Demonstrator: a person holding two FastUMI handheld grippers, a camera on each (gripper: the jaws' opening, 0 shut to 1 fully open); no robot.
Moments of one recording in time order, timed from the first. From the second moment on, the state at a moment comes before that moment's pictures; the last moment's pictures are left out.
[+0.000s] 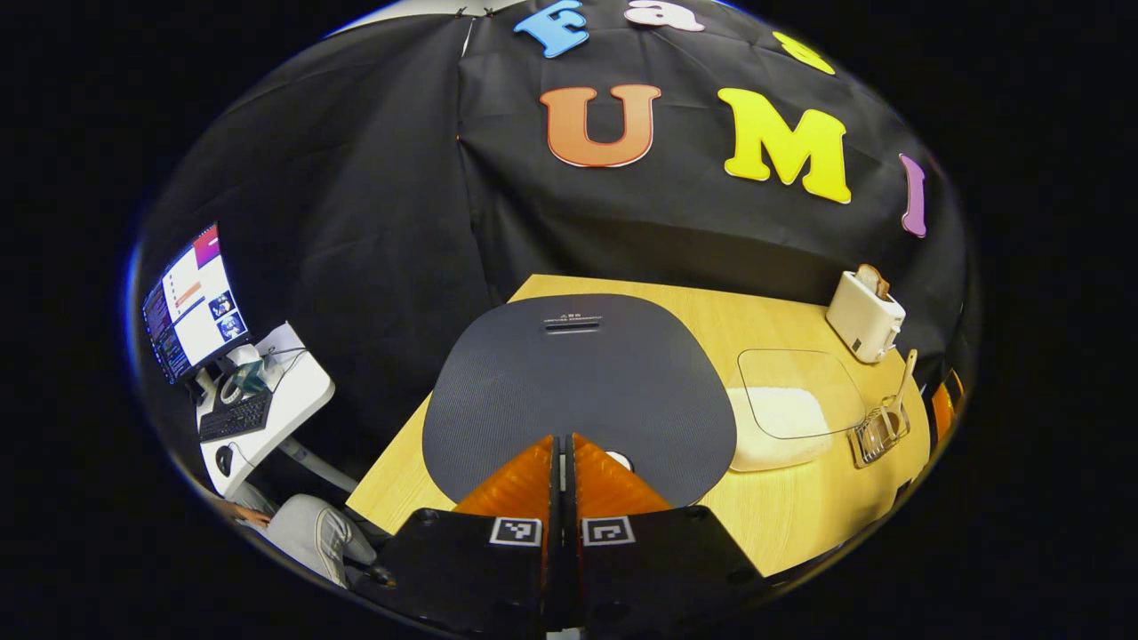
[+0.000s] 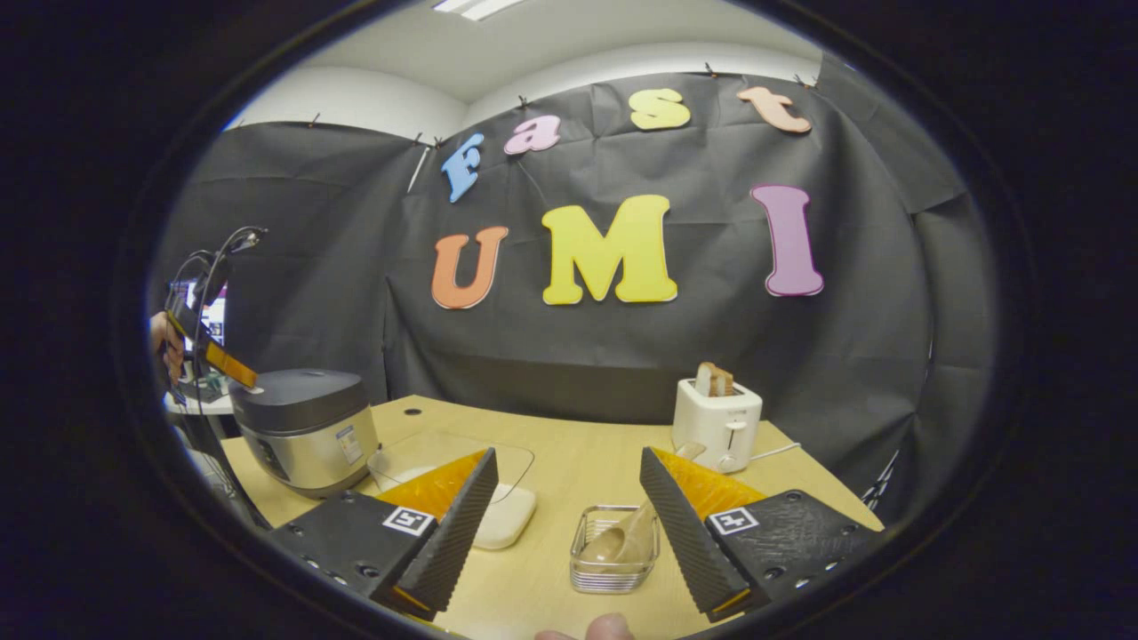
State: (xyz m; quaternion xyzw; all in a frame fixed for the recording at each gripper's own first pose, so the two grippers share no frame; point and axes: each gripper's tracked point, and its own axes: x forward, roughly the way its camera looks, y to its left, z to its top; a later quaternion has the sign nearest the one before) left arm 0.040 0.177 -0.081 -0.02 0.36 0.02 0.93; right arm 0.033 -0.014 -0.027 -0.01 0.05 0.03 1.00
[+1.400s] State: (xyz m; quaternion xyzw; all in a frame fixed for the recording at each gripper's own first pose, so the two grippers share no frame) left arm 0.042 0.124 0.004 -0.07 0.09 0.02 0.99; right arm -0.002 -0.073 -0.036 -0.02 0.07 -0.01 1.00
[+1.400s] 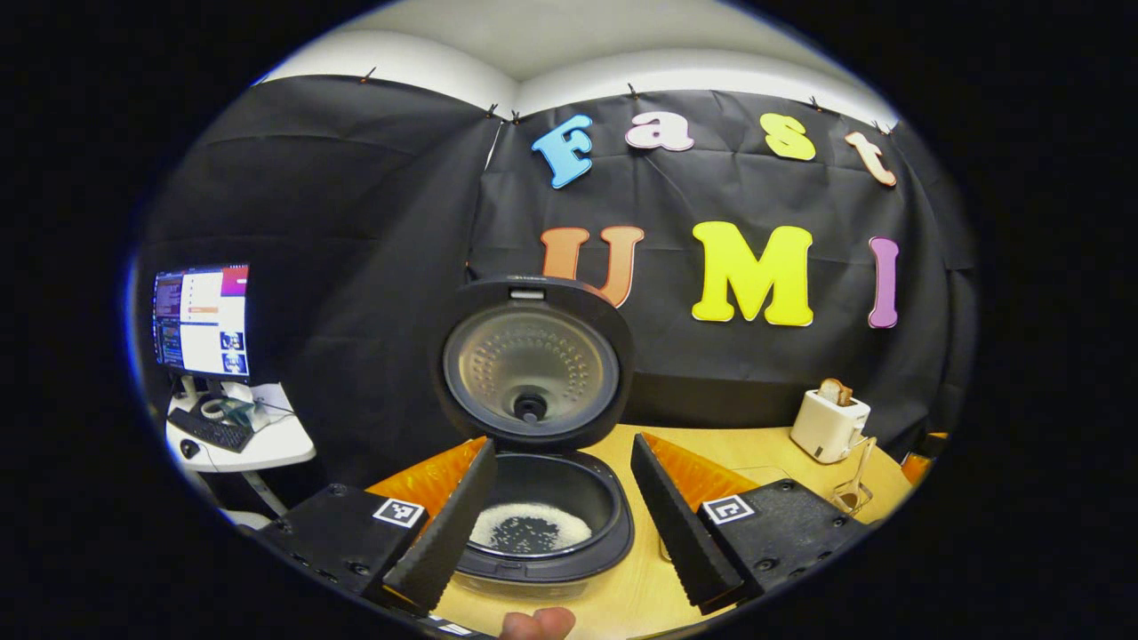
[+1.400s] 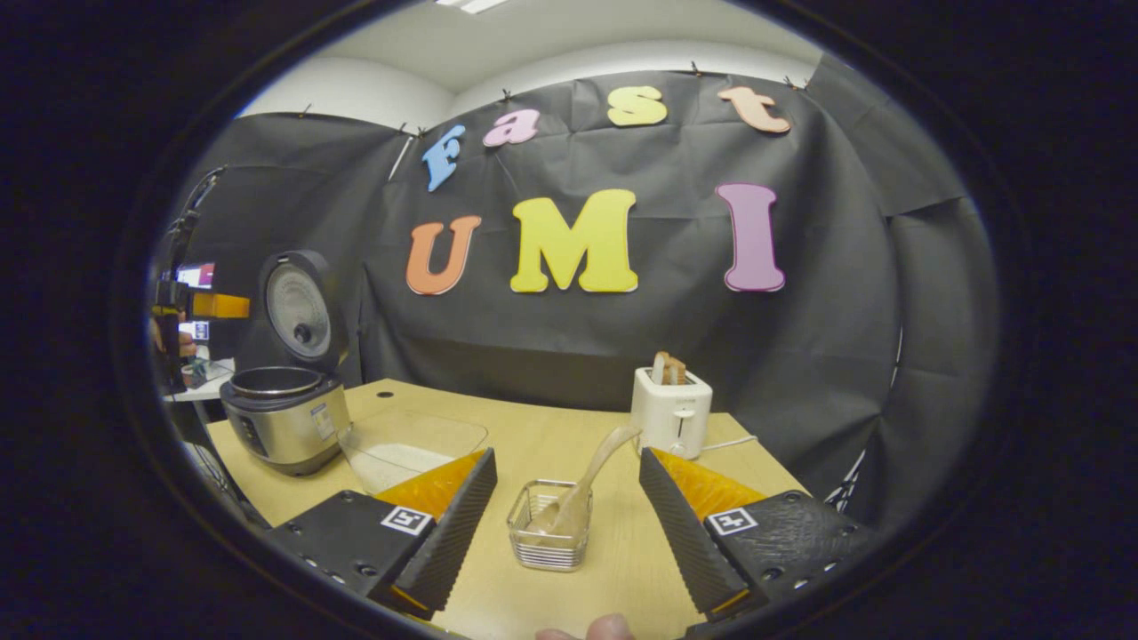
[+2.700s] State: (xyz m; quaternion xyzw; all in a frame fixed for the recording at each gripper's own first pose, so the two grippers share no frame) left arm -0.017 0.094 -0.037 -0.02 0.08 0.02 1.00; right arm 0.156 -0.094 -0.119 0.11 0.22 0.00 0.97
